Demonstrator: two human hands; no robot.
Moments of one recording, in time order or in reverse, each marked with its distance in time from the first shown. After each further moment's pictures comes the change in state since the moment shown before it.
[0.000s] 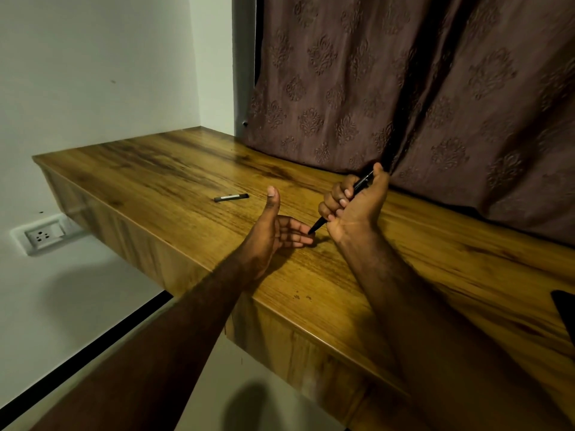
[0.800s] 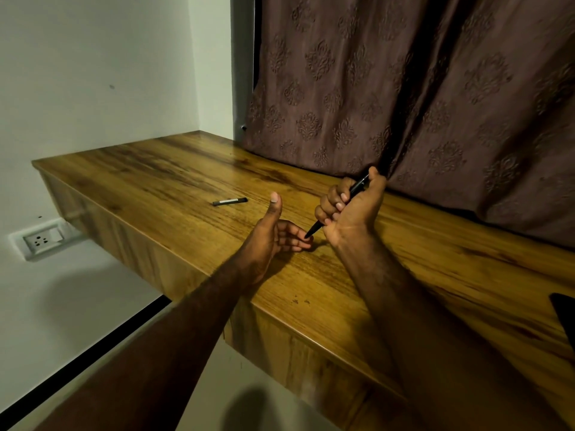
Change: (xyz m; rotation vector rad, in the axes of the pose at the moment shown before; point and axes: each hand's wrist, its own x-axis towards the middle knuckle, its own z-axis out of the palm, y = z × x) left_hand -0.001 0.000 0.001 0.014 0.005 0.023; right_hand -0.002 0.001 0.004 0.005 -0.030 -0.003
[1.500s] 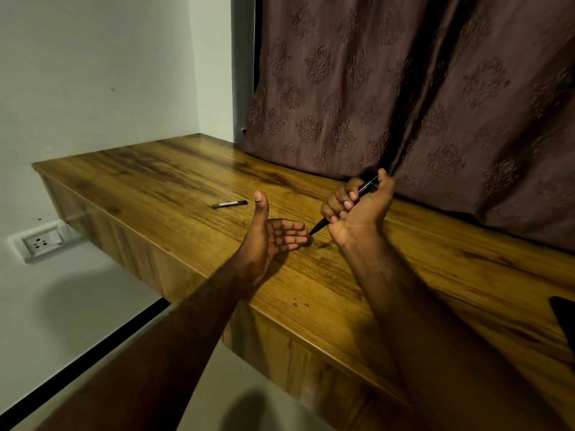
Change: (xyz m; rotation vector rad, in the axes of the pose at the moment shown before) left_hand 0.003 0.001 -0.003 -0.134 0.062 -0.040; right_hand 0.004 -0.011 -0.002 0.063 0.017 -0.008
